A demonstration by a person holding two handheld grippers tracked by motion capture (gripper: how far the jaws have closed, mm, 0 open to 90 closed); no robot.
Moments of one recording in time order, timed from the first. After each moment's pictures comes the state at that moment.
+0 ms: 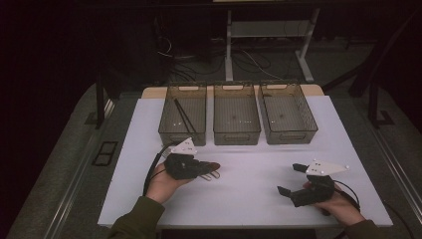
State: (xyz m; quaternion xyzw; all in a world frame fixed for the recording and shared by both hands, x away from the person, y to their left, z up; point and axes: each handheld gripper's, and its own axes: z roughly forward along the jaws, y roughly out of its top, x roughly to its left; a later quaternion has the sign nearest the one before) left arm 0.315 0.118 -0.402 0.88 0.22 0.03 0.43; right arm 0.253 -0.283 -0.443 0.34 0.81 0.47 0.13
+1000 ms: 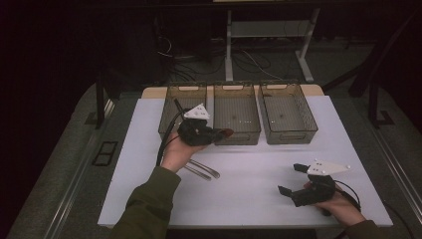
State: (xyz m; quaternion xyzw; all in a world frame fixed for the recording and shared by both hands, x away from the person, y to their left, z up) left arm 0.379 0.080 -0.348 0.86 0.21 0.07 0.46; right arm 0.253 -0.286 -0.443 0.35 0.80 0.47 0.12
